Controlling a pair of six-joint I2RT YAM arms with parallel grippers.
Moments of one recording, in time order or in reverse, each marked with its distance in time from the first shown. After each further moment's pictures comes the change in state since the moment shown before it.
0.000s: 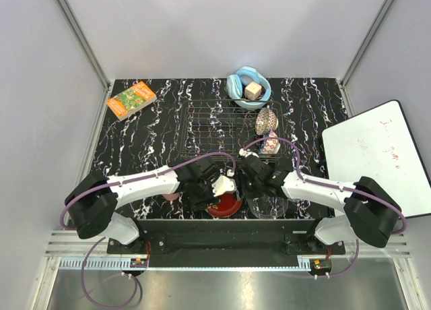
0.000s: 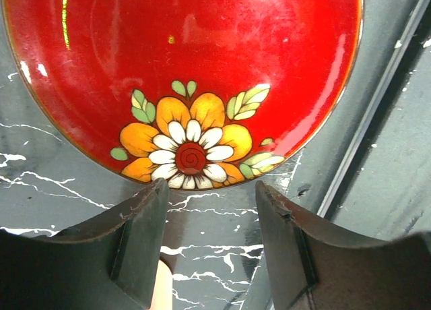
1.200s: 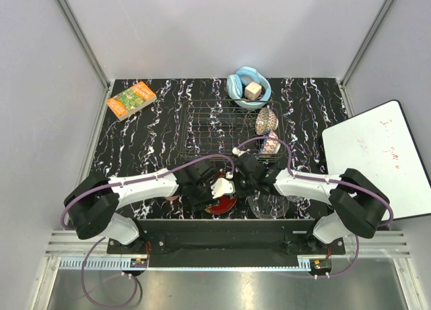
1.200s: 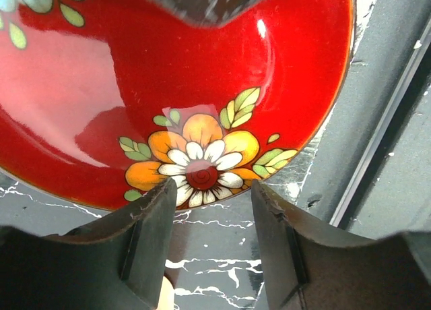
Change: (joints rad) left arm 0.006 -0.003 -0.066 0.091 -0.013 0.014; right arm 0.001 0.104 0.017 0.135 -0.077 0.009
